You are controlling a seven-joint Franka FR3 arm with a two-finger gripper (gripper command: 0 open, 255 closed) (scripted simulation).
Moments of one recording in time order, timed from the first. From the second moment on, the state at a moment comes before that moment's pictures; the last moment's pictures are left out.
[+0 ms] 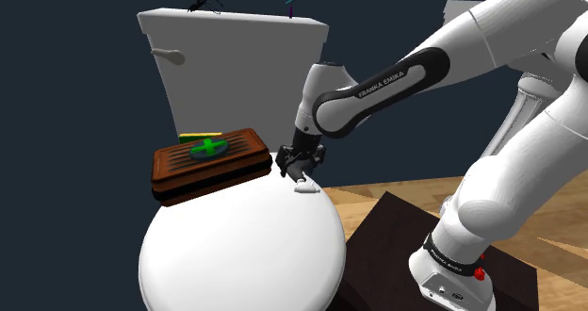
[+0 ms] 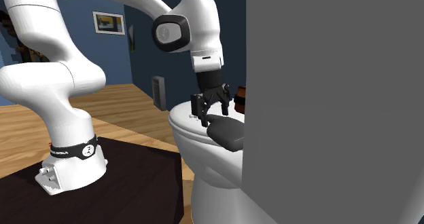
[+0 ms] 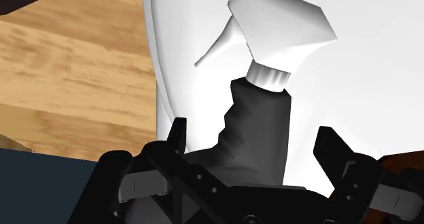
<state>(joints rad) -0.01 -0.24 0.30 -2.54 0.25 2.42 0.55</state>
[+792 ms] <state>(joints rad) 0.00 -0.24 0.30 -2.54 0.26 2.43 0.54</state>
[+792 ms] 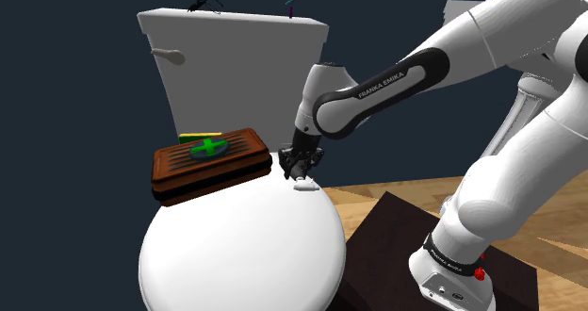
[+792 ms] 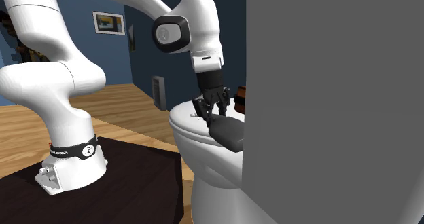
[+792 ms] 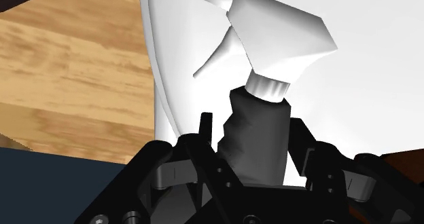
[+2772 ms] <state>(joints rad) -0.01 -0.38 0.27 -2.34 0.23 2.08 0.57</state>
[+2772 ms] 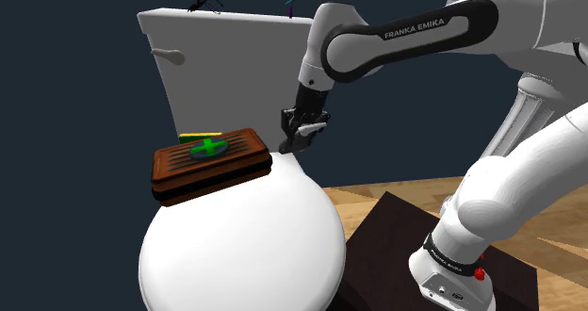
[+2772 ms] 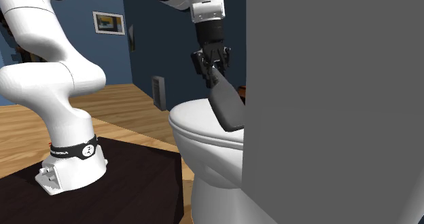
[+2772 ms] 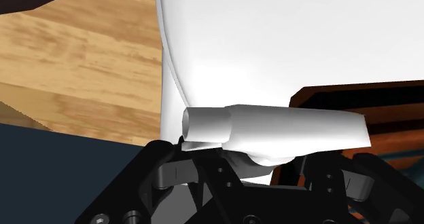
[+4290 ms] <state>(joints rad) 0.04 0.07 0.43 -1.75 0.05 1.96 0.88</state>
